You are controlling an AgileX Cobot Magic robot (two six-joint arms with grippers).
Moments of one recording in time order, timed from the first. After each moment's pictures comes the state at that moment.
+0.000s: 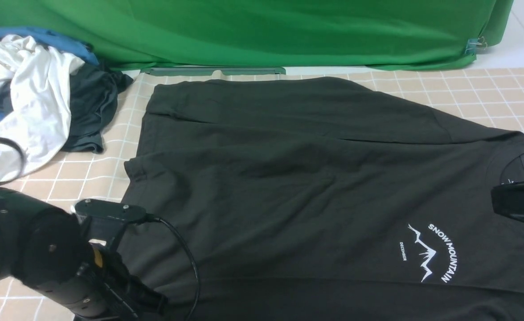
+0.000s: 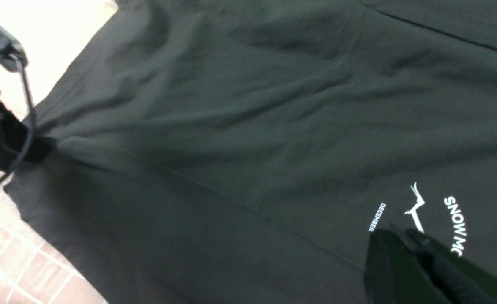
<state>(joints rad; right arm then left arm) 0.29 0.83 -0.81 0.35 0.81 -0.17 -0.40 1.36 -0.57 -0.04 0.65 -0.10</state>
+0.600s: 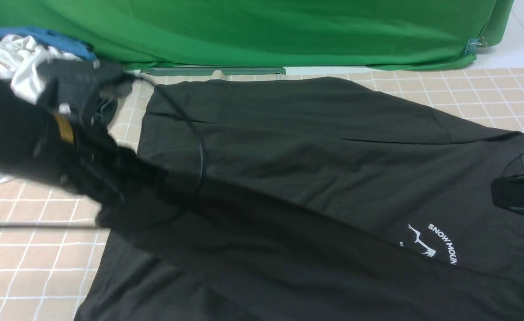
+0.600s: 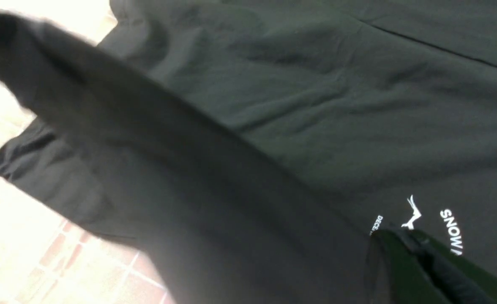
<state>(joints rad) 0.29 0.83 -0.81 0.35 0.78 -0.17 -0.39 1.27 -1.00 0.07 0.83 -0.15</state>
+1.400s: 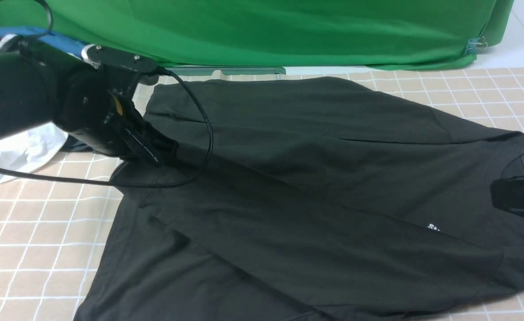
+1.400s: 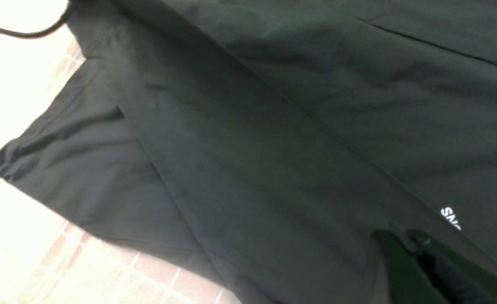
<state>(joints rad) 0.29 0.84 -0.81 0.34 0.80 -0.16 -0.29 1.65 -1.11 0.26 0.58 -0.13</state>
